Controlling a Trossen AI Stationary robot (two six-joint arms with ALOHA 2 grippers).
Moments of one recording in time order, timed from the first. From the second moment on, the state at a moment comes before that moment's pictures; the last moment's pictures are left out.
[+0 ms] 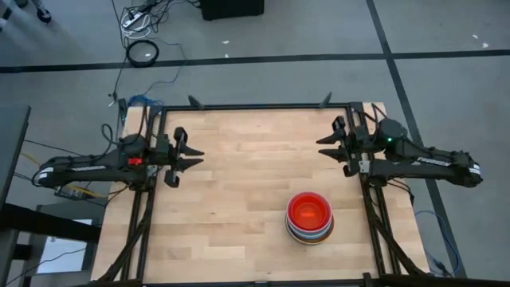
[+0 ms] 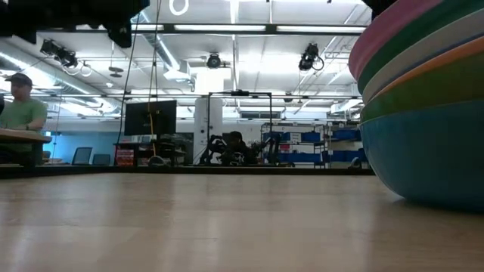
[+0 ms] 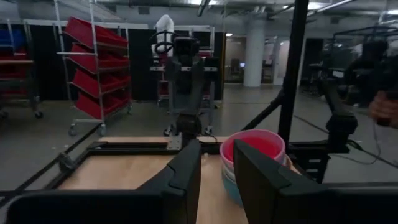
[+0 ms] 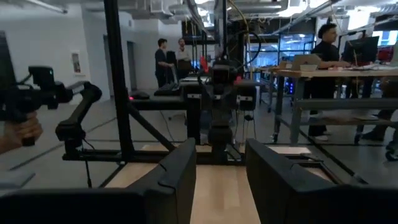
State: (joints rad) left arm 0.14 0.46 0.36 0.25 0.20 -0.06; right arm -0.26 0.50 0.48 0.19 -0.36 0.05
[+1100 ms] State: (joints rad) left arm 0.10 0.32 0.09 0.66 0.13 -0.21; right arm -0.13 0.09 0.28 0.15 -0.28 0.09
